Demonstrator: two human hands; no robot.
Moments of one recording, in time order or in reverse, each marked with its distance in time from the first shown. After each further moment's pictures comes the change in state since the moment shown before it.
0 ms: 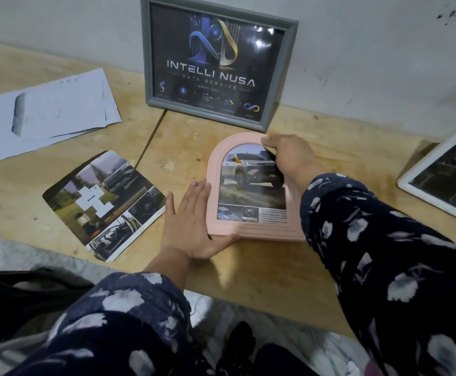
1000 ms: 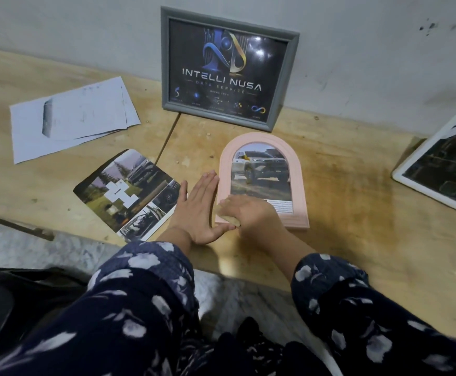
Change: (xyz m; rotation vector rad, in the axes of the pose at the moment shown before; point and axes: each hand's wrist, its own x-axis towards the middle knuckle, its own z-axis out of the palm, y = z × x) left_hand -0.002 -0.033 -0.008 0.028 -0.056 0.189; right_hand -0.138 -0.110 0.049 0.071 0.035 -0.486
